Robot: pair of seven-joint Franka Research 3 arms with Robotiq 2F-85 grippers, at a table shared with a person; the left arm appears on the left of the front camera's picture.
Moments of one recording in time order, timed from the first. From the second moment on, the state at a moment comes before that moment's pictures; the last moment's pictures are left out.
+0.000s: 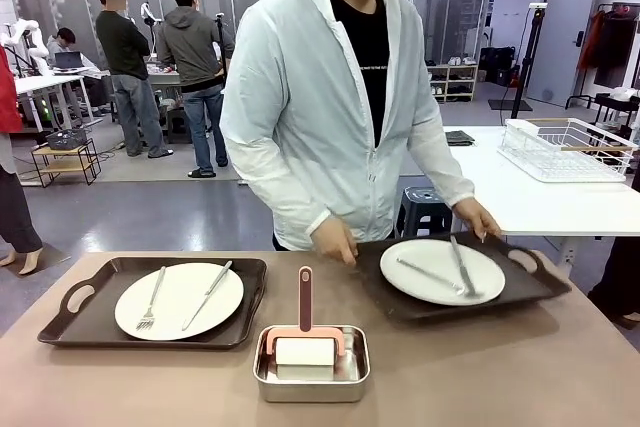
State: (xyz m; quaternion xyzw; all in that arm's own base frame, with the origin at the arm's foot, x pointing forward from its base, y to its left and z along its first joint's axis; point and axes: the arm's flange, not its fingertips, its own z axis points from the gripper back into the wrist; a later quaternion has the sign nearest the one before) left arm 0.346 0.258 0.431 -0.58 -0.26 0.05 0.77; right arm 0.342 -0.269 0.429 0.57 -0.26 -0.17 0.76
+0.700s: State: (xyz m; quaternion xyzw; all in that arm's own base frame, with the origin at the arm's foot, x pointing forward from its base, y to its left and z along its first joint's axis) left arm 0.346 0.258 0.431 -0.58 -0.26 0.05 0.77; right arm 0.387 -0.182 0.517 0.45 -0.23 0.06 0.86
